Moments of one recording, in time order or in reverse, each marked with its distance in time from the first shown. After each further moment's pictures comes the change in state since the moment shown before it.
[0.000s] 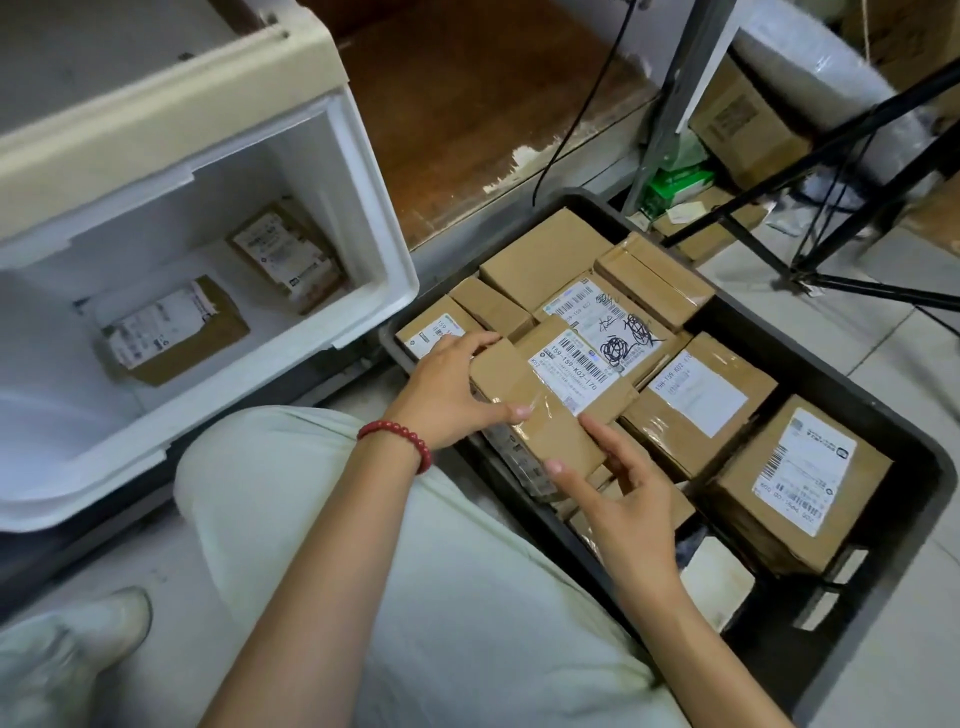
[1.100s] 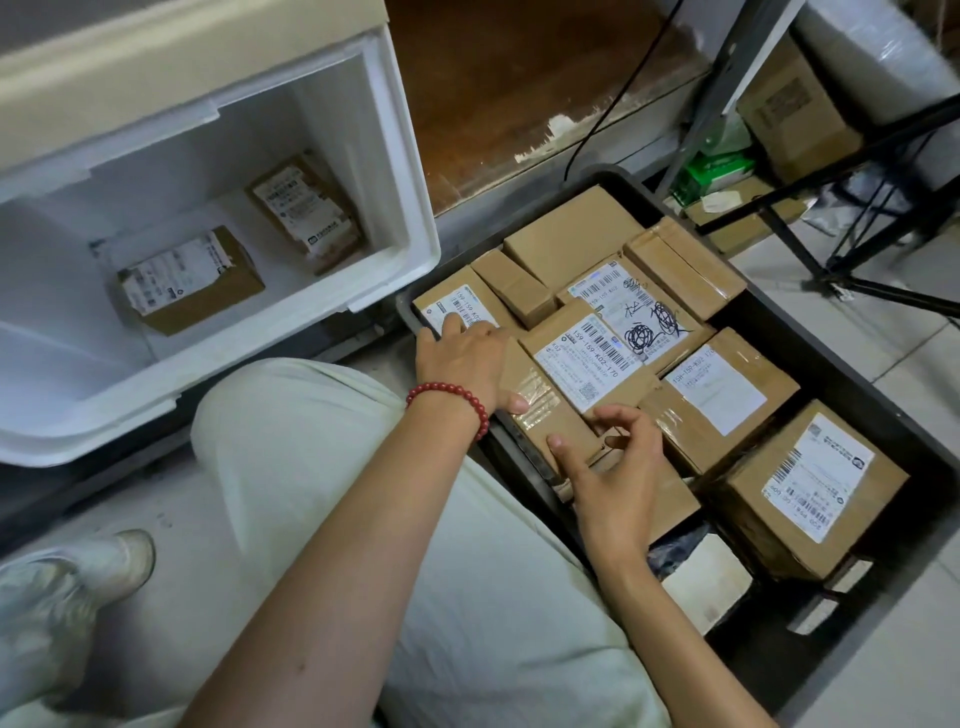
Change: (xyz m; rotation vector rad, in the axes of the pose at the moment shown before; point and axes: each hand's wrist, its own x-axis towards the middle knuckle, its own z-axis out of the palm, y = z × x) left_hand 0.021 0.000 0.017 0.700 -0.080 -0.131; right_hand 0.016 0.026 0.015 -0.393 0.176 -0.151
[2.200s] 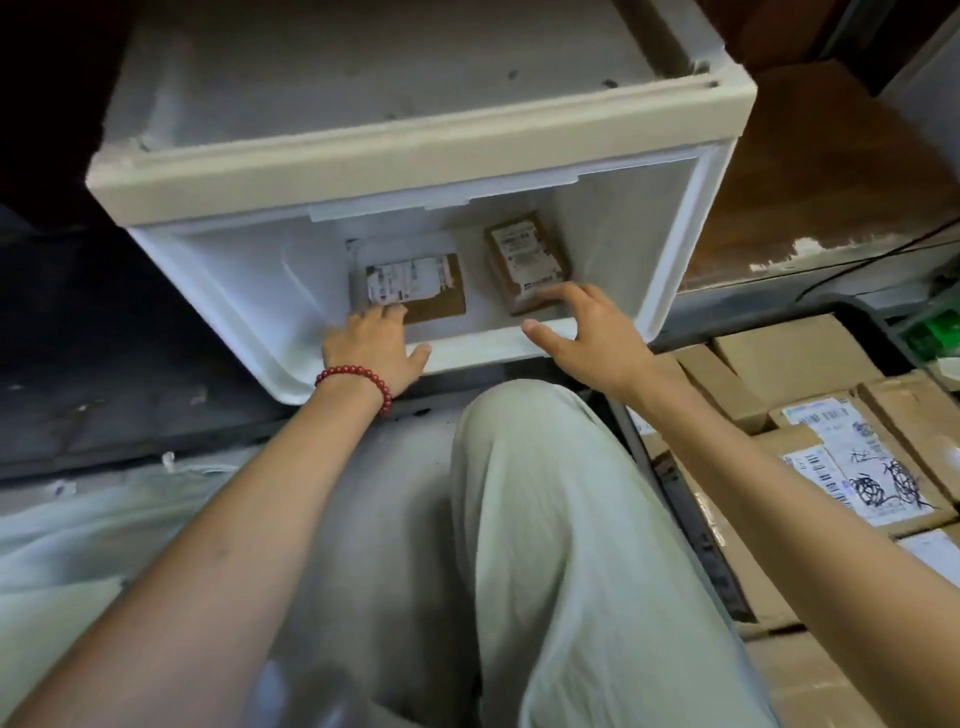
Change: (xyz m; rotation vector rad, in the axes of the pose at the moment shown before) left_hand -0.081 -0.244 -0.001 -0.120 0.283 -0.599; right_hand 0.066 -0.161 0.180 -0.472 -0.843 -0.688
